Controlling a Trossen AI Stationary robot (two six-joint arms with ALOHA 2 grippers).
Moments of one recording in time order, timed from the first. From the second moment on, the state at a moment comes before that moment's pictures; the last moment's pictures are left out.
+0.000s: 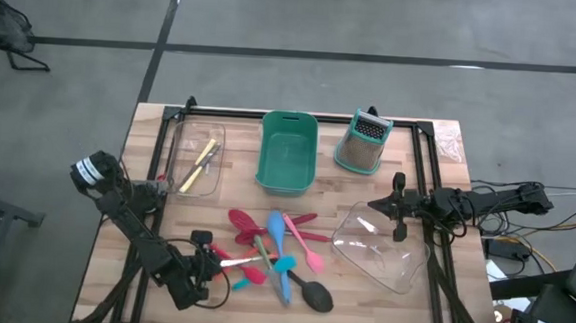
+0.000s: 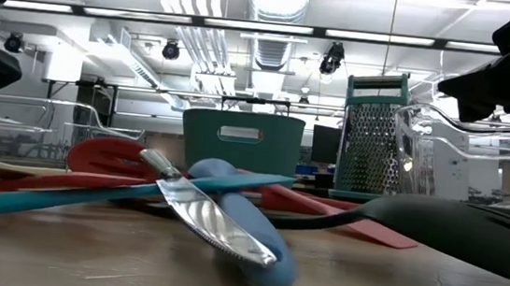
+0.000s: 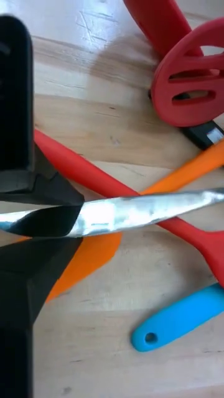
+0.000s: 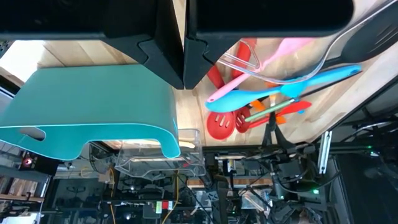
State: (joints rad) left arm -0.90 1.60 0.76 -0.45 -0.54 -0.86; right arm 0.19 0.12 0.03 -0.02 0.24 0.08
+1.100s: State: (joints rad) left arm -0.90 1.53 0.77 -0.49 -0.62 -0.81; right arm 0.19 0.12 0.03 -0.02 0.24 0.08
